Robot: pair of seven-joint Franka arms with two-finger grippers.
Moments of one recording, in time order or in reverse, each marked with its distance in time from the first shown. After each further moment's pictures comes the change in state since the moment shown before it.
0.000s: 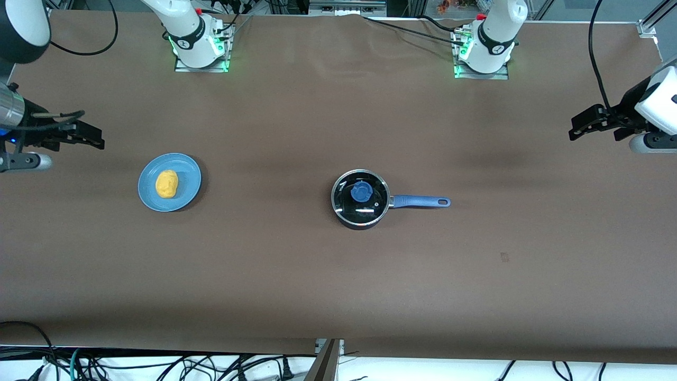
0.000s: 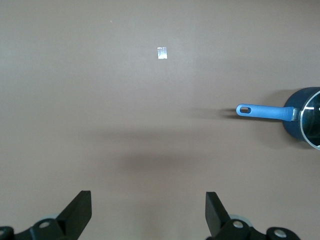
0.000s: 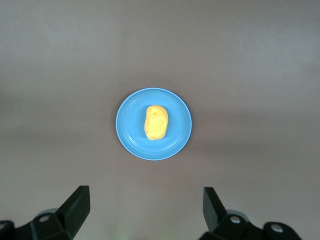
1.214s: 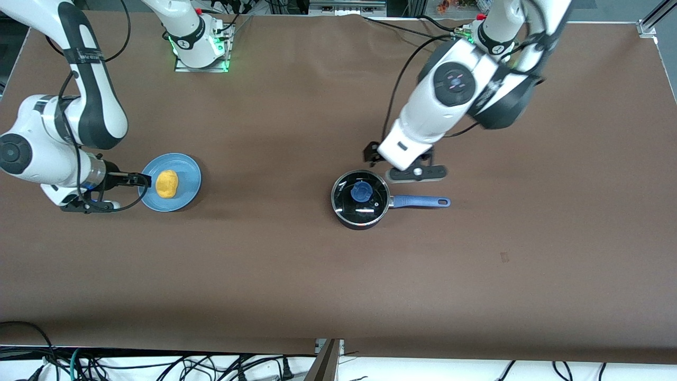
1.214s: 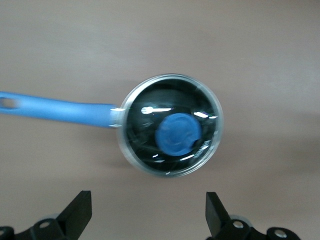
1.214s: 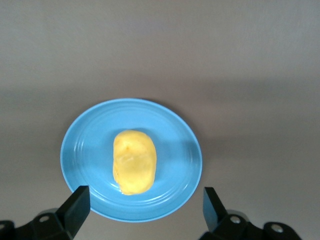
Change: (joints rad) left arm -0.232 0.399 -0.408 -0.001 -0.027 0.534 -0.646; right arm -0.046 0.169 -0.001 -0.386 0.005 0.512 0.084
